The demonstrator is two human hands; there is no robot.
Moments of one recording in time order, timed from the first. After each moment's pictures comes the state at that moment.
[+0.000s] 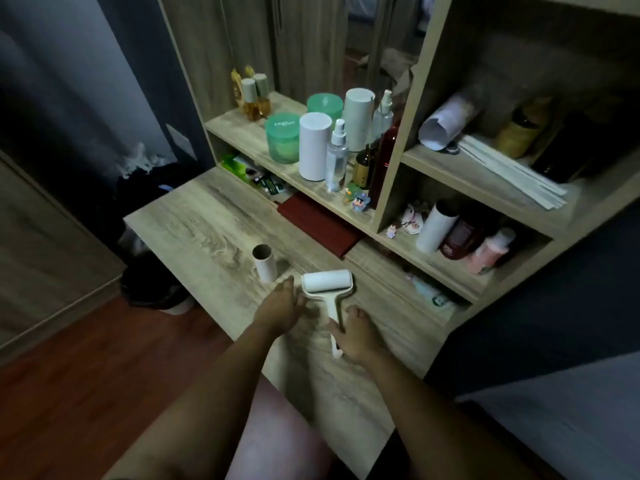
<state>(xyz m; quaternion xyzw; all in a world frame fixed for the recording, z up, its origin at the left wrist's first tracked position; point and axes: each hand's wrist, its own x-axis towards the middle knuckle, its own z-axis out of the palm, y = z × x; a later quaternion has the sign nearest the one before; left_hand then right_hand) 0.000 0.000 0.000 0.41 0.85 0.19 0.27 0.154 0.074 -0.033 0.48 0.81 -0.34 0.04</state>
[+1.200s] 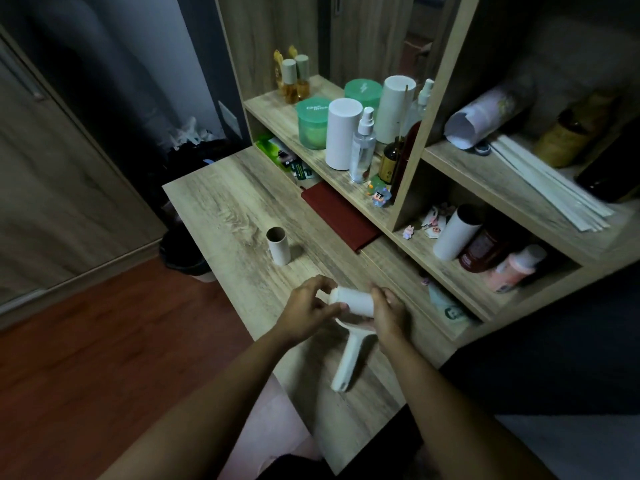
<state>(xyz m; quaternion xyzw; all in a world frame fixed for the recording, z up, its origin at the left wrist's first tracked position) 0.060 -0.003 0.019 0.38 0.75 0.46 0.29 0.168 0.116 -0.013 0.57 0.53 -0.61 -0.15</state>
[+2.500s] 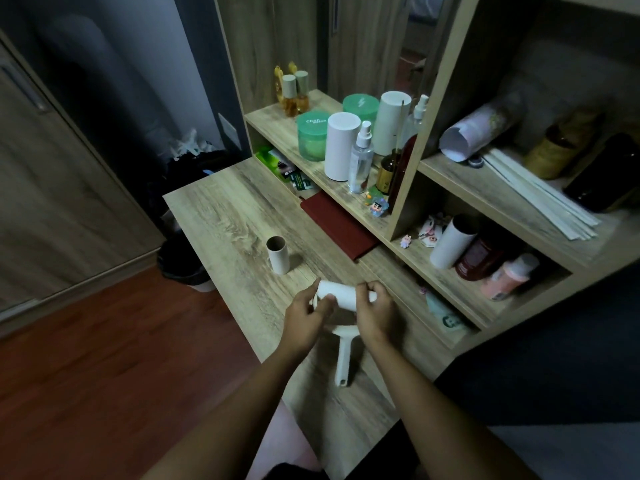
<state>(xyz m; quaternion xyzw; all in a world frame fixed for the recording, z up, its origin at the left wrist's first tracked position) 0.077 -0.001 0.011 0.21 0.76 0.55 0.27 0.153 0.100 0.017 0.52 0.70 -0.45 -0.20</state>
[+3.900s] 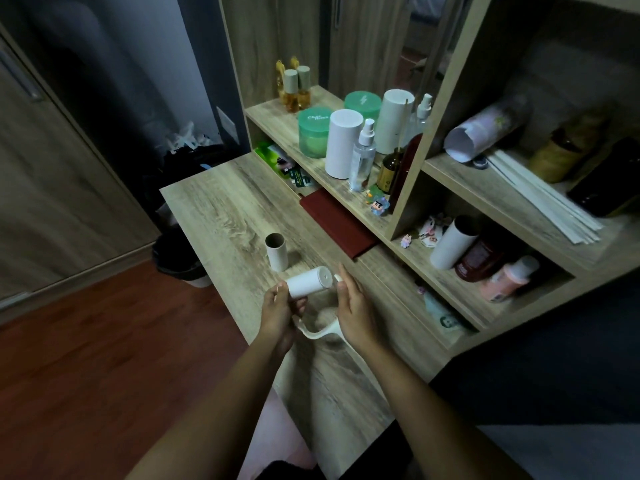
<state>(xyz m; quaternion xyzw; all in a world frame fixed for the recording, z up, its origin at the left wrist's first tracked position) 0.041 -0.002 -0.012 -0.10 0.58 0.73 0.34 0.142 0.092 0.002 0.31 0.78 -0.51 -0.19</state>
